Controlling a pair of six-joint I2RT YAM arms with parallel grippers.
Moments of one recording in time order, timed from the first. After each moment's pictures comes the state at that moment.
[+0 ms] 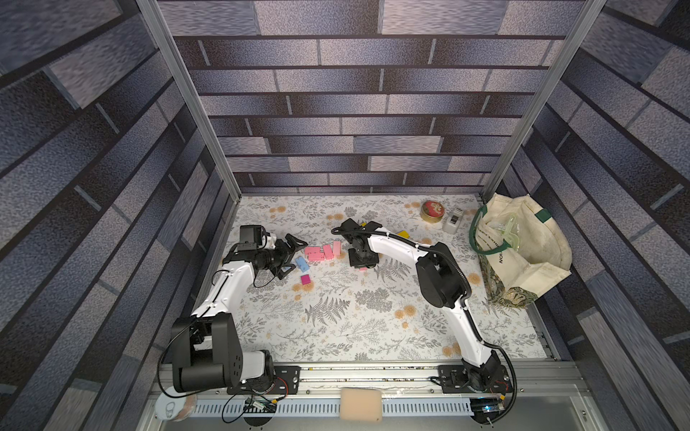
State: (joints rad) left arm 0.08 1.34 0.88 -0.45 0.73 -0.80; right arm 0.75 2.32 1.91 -1.02 0.13 0.48
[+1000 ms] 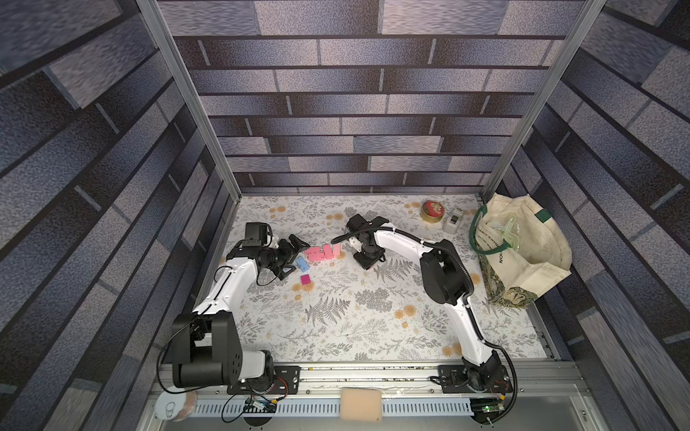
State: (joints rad) left arm 0.06 1.36 0.93 -0.54 0.64 -0.79; right arm 0.72 2.33 1.94 -1.06 0.04 -0.05
